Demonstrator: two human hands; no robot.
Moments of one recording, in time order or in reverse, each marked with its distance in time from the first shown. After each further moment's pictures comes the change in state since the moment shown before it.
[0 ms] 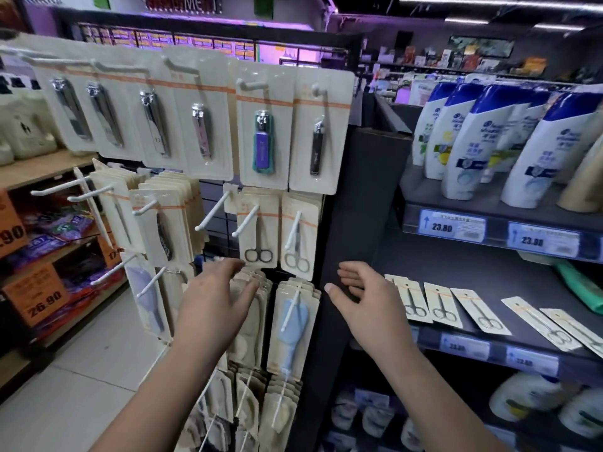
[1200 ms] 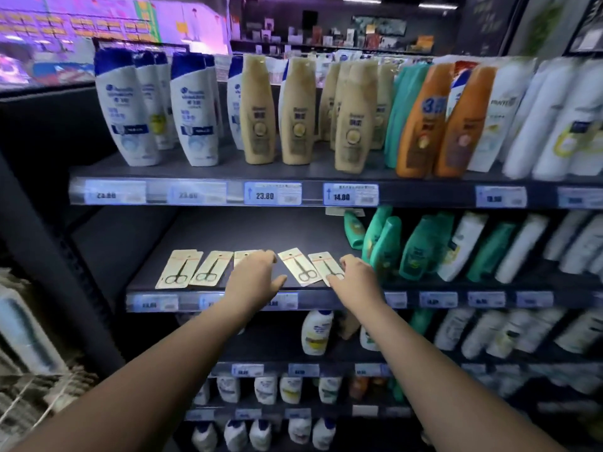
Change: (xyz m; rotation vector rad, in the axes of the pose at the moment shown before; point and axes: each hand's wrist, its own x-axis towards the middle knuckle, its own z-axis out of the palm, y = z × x) left_hand -0.086 0.399 0.313 0.121 -0.419 0.323; right_hand -0.003 0.311 -0.375 -0.488 0.014 0.332
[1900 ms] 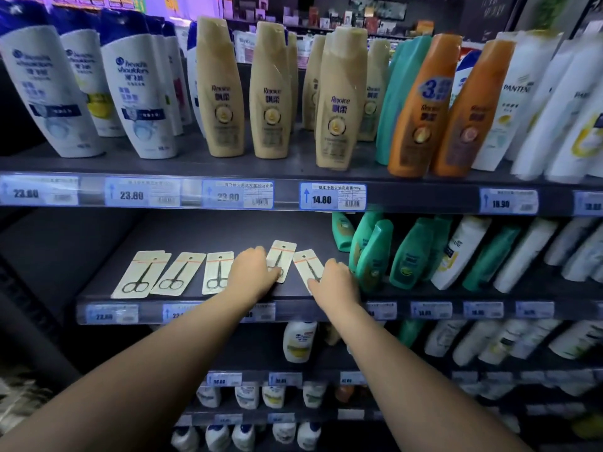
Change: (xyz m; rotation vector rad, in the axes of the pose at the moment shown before) left_hand 0.079 0.014 0.066 -0.076 -0.096 -0.225; right_hand 0.057 0.019 0.037 -0.141 -0.028 0.077
